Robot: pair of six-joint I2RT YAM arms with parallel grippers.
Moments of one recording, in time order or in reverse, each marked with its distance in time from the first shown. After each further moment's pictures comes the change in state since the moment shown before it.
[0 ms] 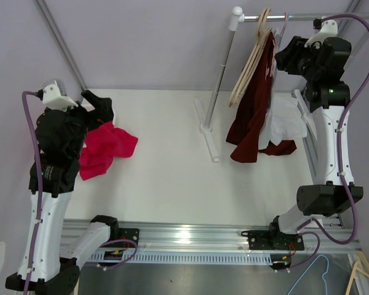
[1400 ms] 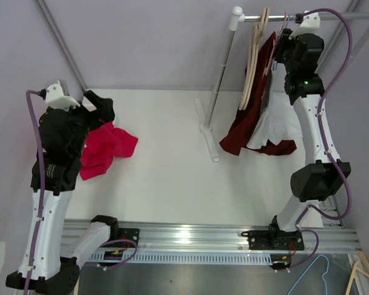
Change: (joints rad) left arm 0.000 0.005 -0.019 0.012 0.000 0.017; right arm 0.103 0.166 0.012 0.267 0.338 -0.128
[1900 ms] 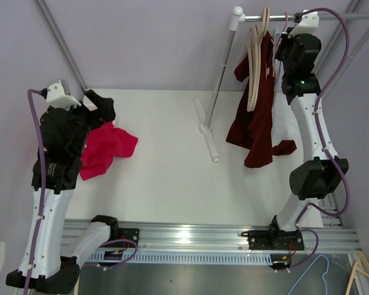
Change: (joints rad) left arm 0.000 0.009 -0.003 0.006 0.003 0.001; right arm 0.010 0.026 -0.008 0.093 0.075 -0.046
